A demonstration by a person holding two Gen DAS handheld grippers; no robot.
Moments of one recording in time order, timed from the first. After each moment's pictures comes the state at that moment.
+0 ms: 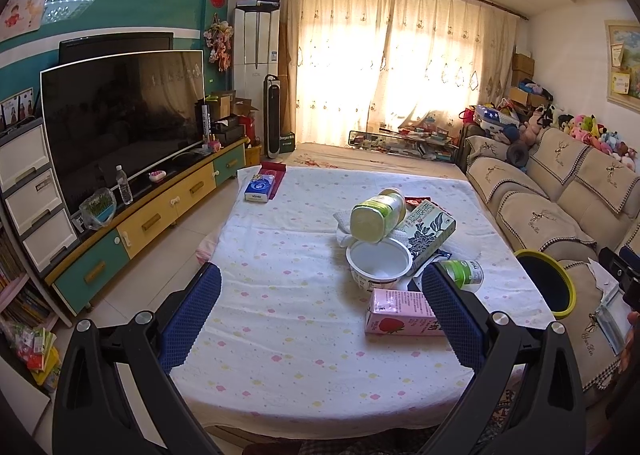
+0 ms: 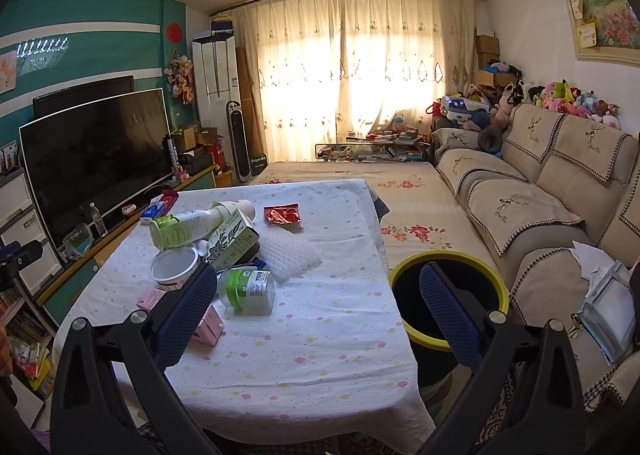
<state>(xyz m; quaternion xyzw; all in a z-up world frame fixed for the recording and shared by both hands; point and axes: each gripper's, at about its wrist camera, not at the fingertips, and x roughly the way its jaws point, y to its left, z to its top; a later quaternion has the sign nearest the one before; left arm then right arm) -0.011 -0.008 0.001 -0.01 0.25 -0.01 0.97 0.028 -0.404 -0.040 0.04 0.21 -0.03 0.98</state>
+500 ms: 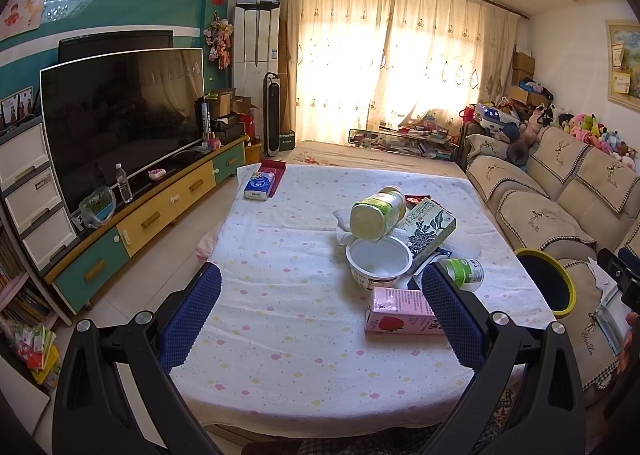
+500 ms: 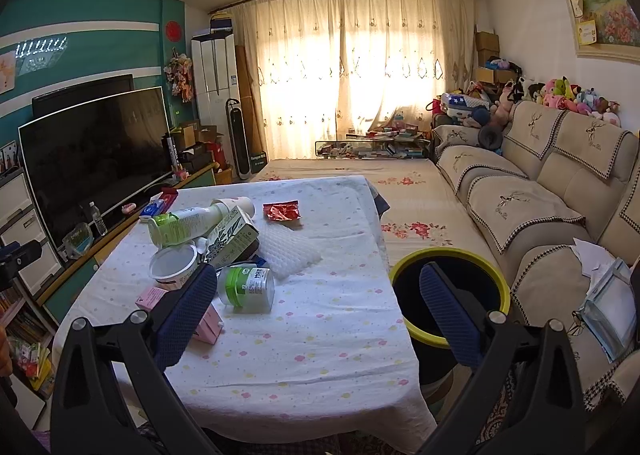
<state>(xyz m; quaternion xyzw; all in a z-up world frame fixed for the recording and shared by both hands) -0.011 -0.009 -0.001 -0.01 0.25 -0.01 0.97 0.030 -0.403 -0.045 0.04 0.22 -0.03 0.97</state>
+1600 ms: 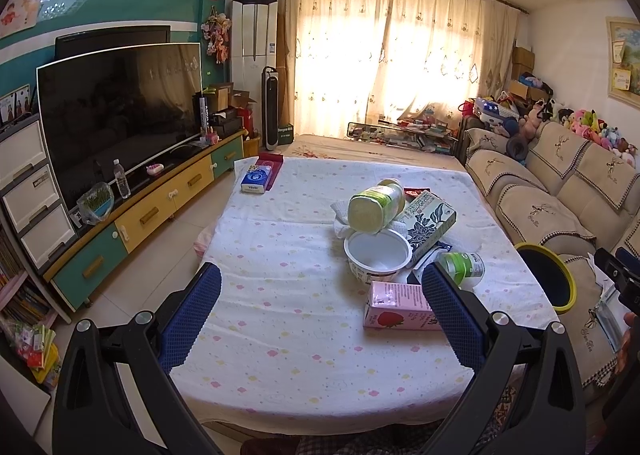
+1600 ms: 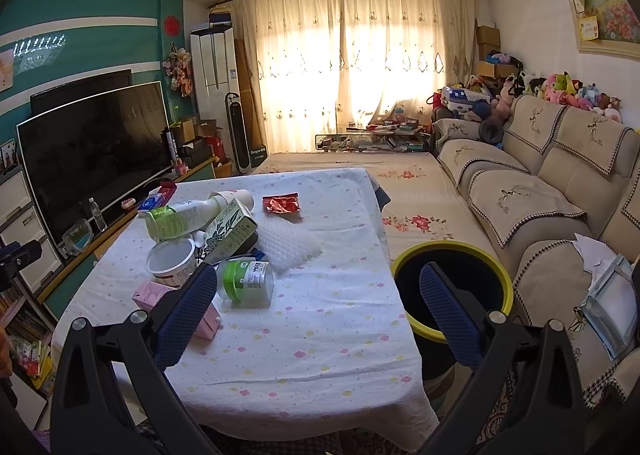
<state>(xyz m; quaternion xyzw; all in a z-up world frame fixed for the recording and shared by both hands) -0.005 -0.012 -0.012 -0.02 0.26 -0.02 0.96 0.035 -0.404 -0.060 0.05 0.23 -0.03 0.97</state>
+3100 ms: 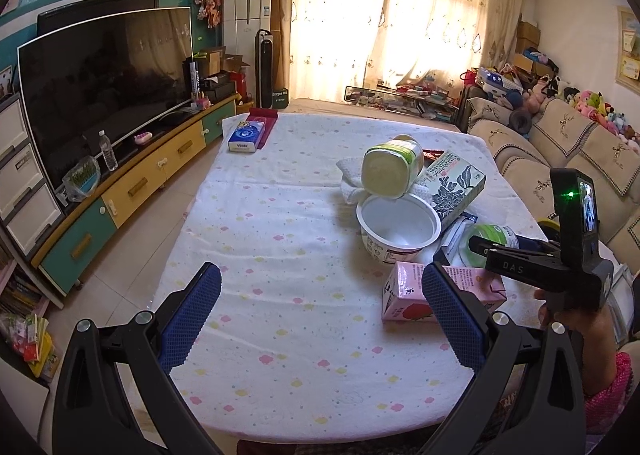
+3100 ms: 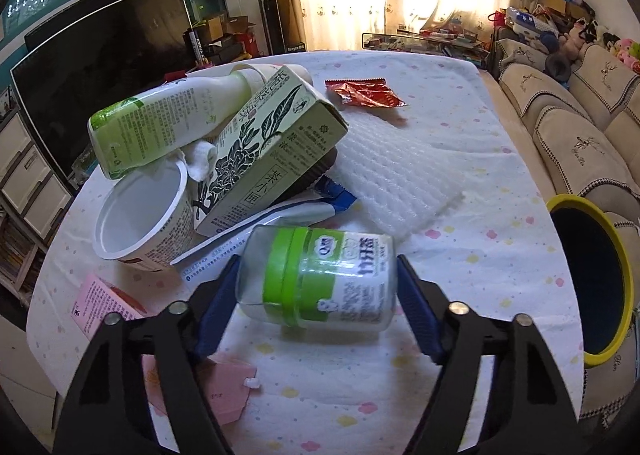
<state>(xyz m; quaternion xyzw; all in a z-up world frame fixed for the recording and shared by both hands) 0.069 -0.009 -0.068 -0.02 0.34 -0.03 0.94 0.222 -0.328 -0.159 0.04 0.42 0.05 0.91</state>
